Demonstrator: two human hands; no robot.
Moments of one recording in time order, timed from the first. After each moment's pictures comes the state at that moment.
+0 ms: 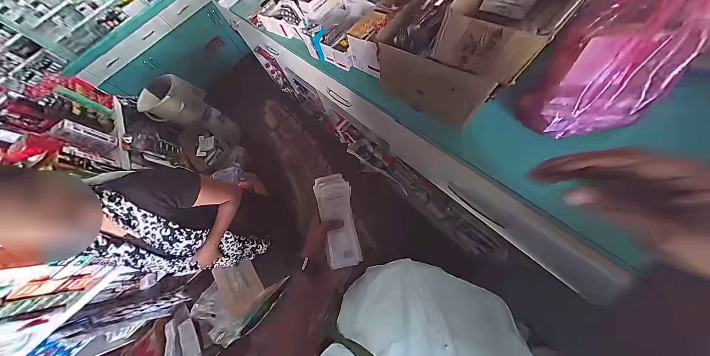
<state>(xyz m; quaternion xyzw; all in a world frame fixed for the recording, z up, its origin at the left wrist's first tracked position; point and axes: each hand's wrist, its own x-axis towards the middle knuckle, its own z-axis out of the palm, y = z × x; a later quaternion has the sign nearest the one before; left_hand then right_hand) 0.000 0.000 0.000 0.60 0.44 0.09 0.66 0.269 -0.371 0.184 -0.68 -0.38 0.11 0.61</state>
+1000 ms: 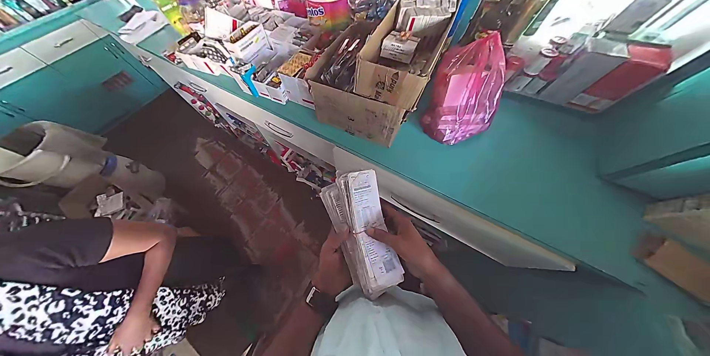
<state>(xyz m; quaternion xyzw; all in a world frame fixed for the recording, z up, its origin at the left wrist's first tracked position) 0.081 -0.100 0.050 0.26 0.14 0.01 0.96 0.168 -0.259 0.081 -0.61 -0.10 0.30 0.72</state>
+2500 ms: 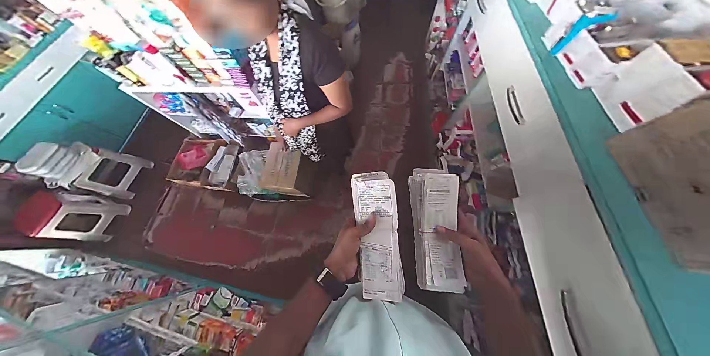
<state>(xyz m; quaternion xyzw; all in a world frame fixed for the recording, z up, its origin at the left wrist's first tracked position) -0.122 -0.097 0.073 0.22 0.46 0.35 0.79 0.127 -0.146 0.039 -0.55 -0.28 0.58 0.54</state>
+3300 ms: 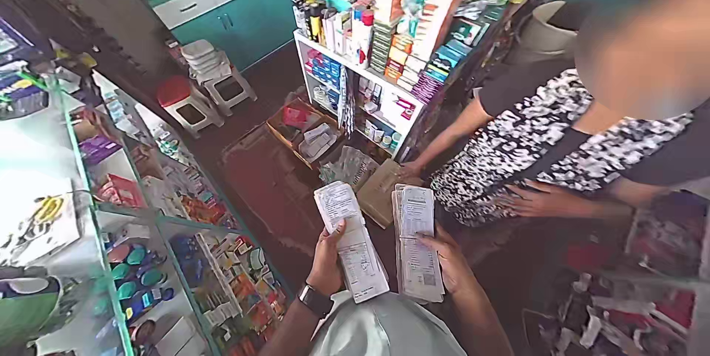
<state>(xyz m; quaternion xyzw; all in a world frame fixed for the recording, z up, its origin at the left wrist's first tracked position) -0.560 -0.030 0.052 -0.02 0.48 0.68 0.56 -0.341 0.083 0.037 -0.47 -0.41 0.71 0.34</state>
